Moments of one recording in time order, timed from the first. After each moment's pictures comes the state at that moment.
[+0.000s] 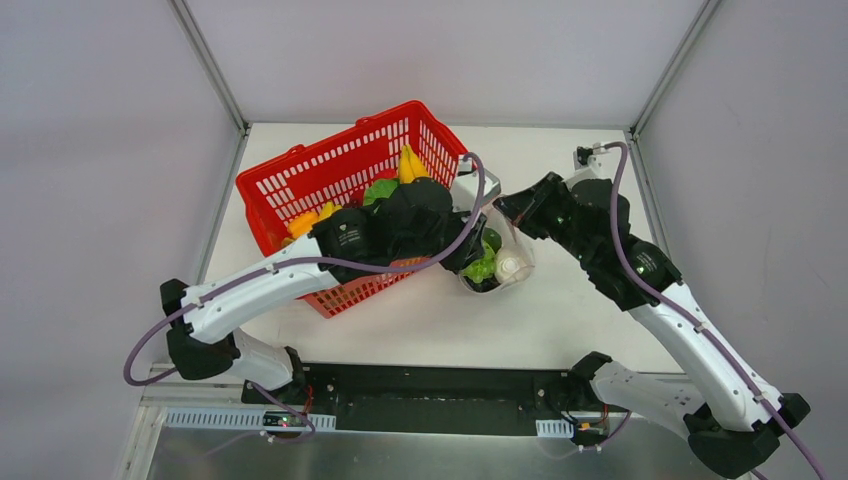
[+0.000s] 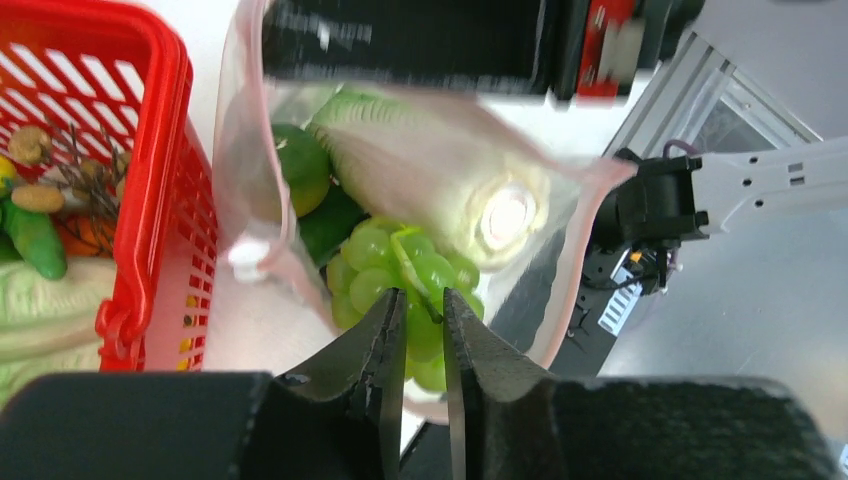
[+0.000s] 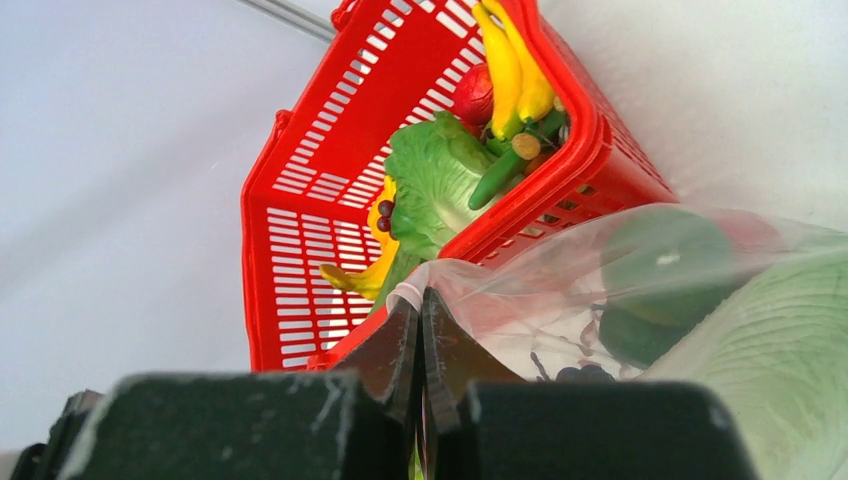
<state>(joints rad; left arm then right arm) -1.15 1.38 1.55 -0.65 -0.08 -0.29 0.67 0.94 1.17 -0.54 0.14 0.95</state>
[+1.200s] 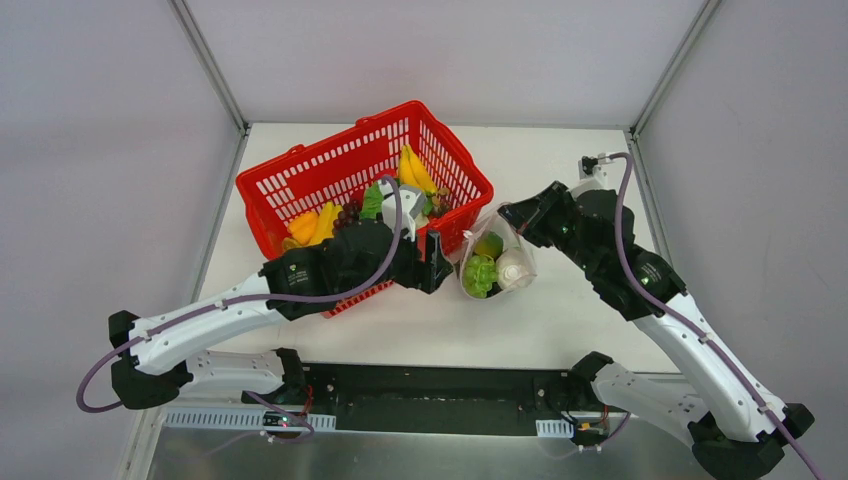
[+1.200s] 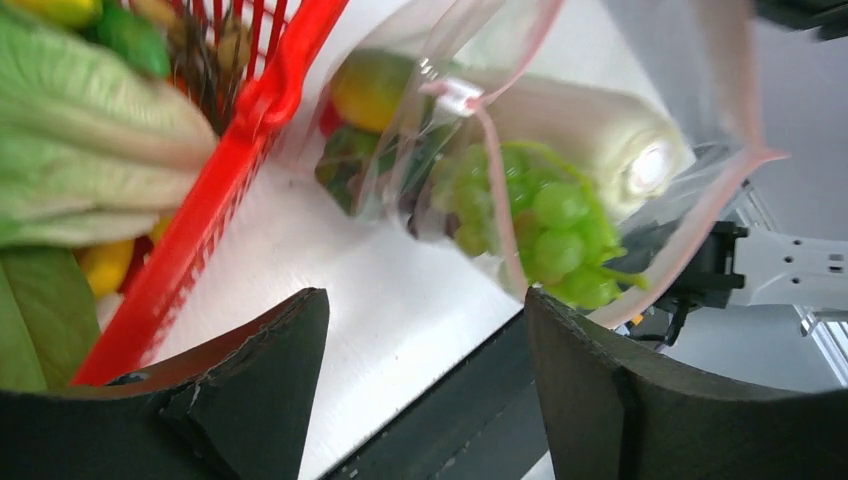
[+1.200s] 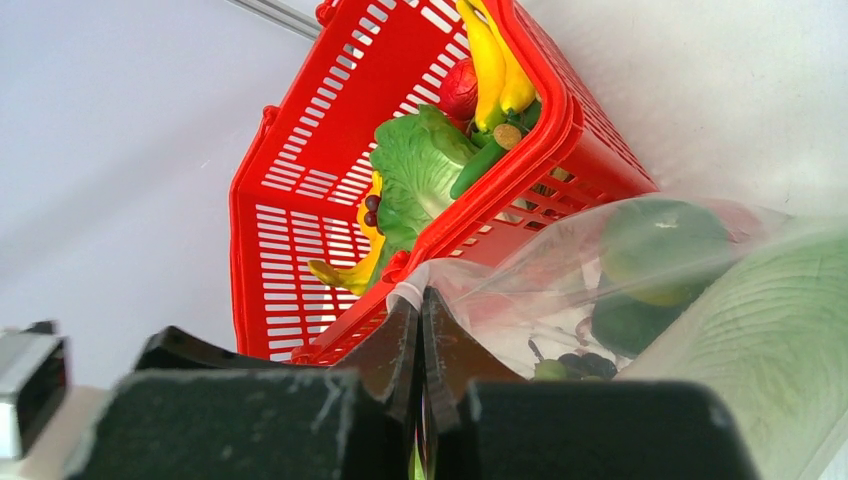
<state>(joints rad) -1.15 1.08 1.20 -0.53 -0.31 -0.52 0.67 0.88 1.11 -0.54 0.14 0.94</state>
